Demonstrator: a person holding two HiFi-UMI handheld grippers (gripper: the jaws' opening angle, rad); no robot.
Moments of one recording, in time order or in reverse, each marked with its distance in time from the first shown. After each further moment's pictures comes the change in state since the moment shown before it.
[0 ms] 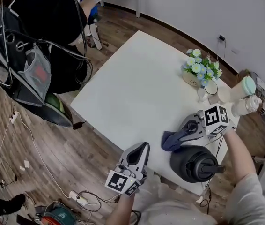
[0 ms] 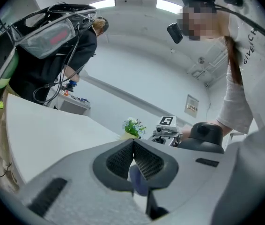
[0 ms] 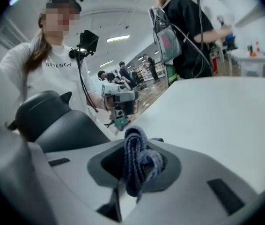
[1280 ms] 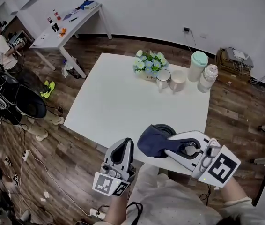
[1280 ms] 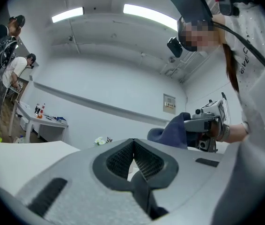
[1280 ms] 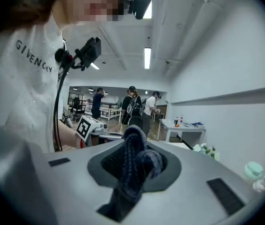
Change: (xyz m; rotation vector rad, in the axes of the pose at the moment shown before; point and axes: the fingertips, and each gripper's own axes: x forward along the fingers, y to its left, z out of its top) left arm -0.003 -0.151 0.079 0.235 -0.067 -0.186; right arm -0.106 0.222 0.104 -0.115 -0.505 -0.977
